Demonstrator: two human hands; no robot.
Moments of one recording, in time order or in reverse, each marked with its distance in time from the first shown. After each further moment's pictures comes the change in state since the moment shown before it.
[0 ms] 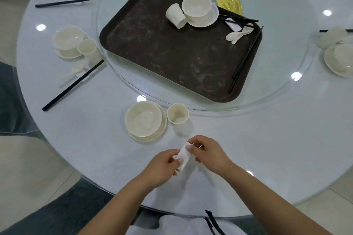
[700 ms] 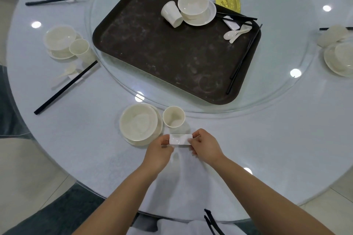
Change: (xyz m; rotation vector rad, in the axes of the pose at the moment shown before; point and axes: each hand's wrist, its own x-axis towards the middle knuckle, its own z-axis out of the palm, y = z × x) left_hand 0.036 0.018 -0.003 -0.214 0.282 -0.019; right_hand 0.046 0.022 0.003 -0.003 0.104 0.184
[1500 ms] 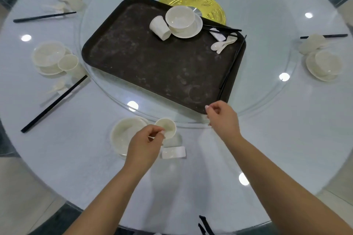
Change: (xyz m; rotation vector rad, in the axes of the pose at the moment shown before) left_hand 0.000 0.056 -0.024 0.126 0.201 0.206; right_hand 0.020 -0.056 -0.093 0.067 0.459 -0.155
